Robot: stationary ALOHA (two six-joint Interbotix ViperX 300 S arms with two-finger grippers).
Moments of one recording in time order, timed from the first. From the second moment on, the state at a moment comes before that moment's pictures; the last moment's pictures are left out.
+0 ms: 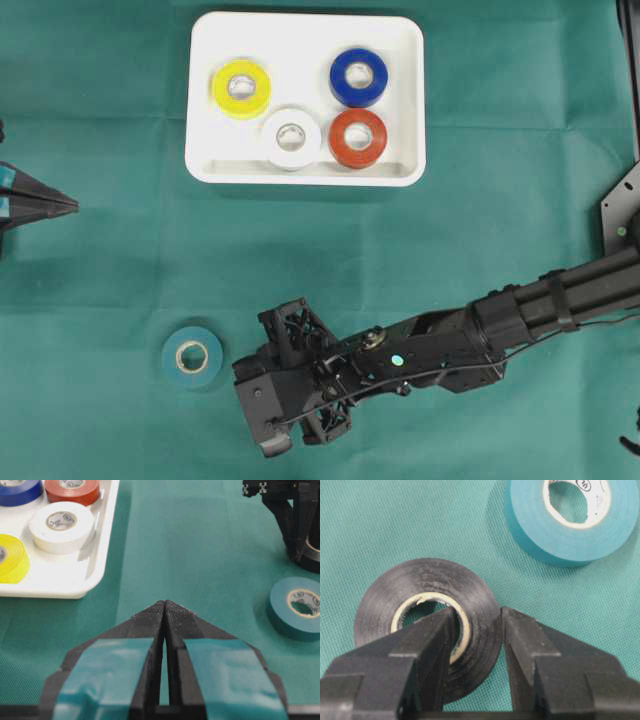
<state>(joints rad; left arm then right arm) -0.01 -1.29 1.48 -0.03 0.05 0.00 0.35 0.46 0.19 -0.41 0.26 0.49</state>
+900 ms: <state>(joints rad) -0.01 -1.29 1.48 -0.03 0.05 0.00 0.36 0.34 0.19 -0.41 0.36 0.51</state>
